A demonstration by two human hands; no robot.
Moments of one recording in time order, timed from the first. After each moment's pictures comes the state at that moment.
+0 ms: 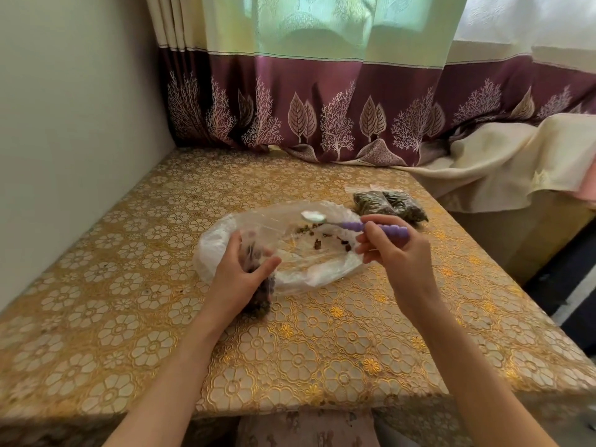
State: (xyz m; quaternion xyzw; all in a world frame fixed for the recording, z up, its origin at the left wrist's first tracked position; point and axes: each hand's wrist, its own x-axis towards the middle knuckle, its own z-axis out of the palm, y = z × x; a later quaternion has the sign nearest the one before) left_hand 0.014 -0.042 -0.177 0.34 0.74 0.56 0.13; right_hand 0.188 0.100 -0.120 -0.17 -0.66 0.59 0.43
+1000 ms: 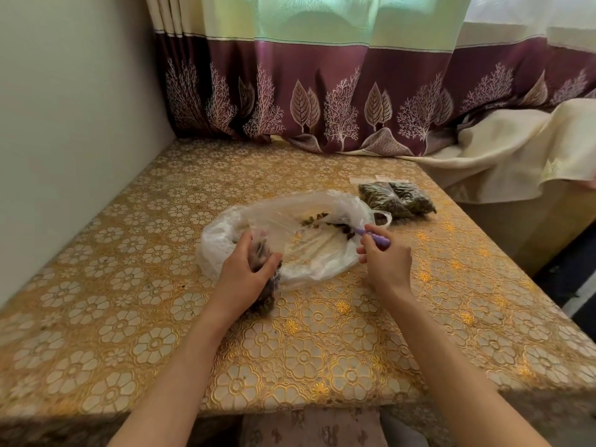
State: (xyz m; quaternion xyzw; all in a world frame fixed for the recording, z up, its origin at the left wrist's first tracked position) left_hand 0.013 -0.039 -0.186 0.38 0.74 0.54 0.10; right_hand 0.146 0.130 -0.176 -0.37 -0.65 0.51 0.43
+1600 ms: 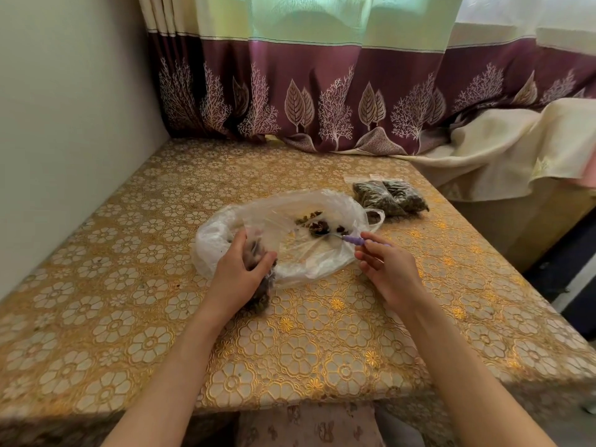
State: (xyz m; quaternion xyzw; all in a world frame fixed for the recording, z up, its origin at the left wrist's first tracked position) left_hand 0.010 -0.038 -0.188 0.39 0.73 0.55 0.11; right_hand 0.168 0.137 -0.168 -0.31 -0.44 0.78 0.33
